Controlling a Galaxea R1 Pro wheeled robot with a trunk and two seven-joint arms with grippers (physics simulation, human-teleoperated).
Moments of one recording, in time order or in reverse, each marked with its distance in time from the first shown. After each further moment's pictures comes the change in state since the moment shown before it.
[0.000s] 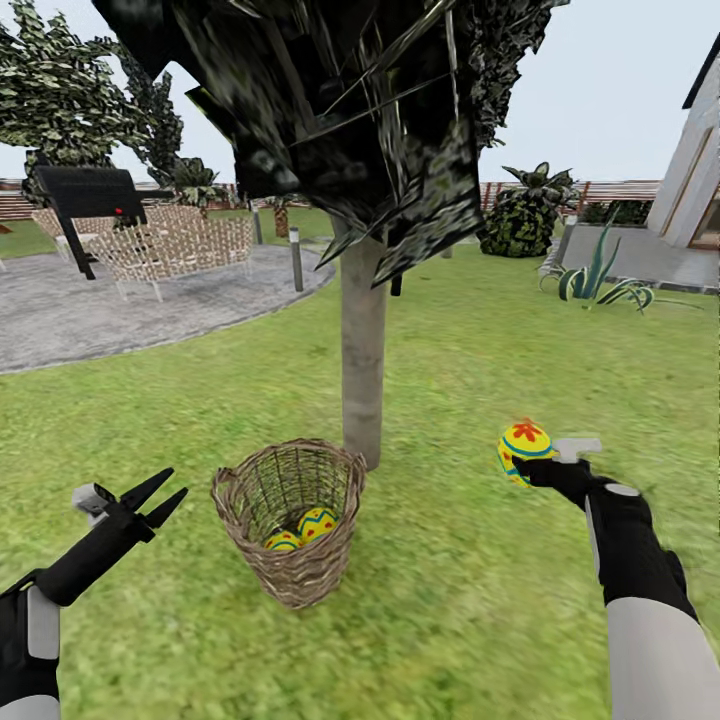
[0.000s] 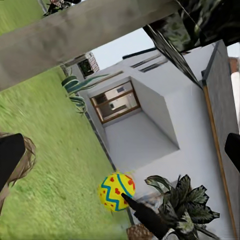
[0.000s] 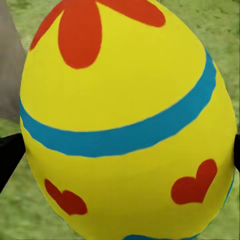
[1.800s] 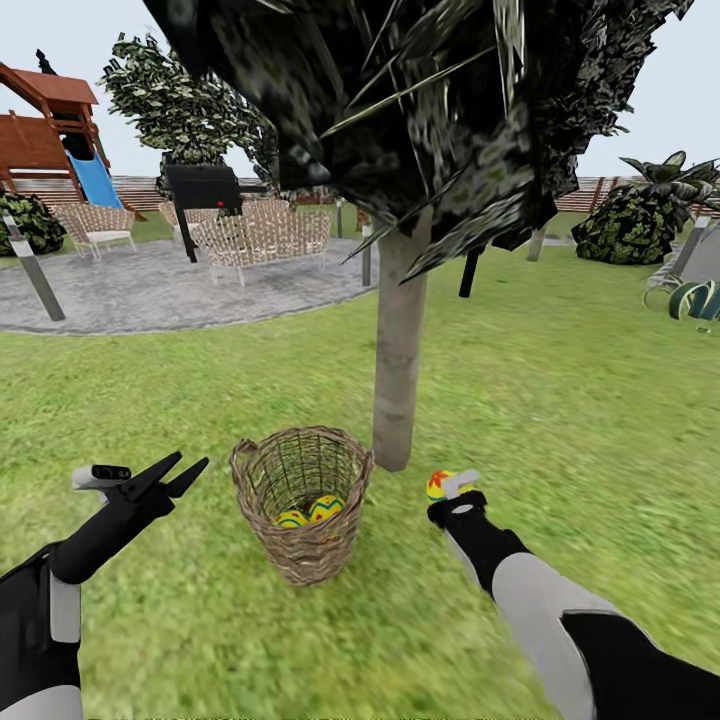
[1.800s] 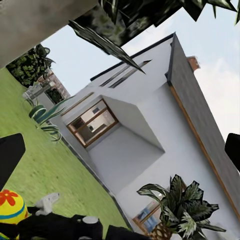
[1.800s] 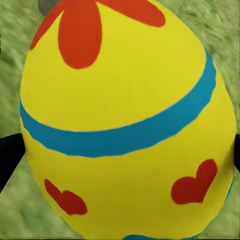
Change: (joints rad) left arm 0.006 -0.057 -0.123 -0.180 0.003 0.008 -0.225; right arm -0.225 0.184 0.427 0.837 -0.024 -0.196 -0.661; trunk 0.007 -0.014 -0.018
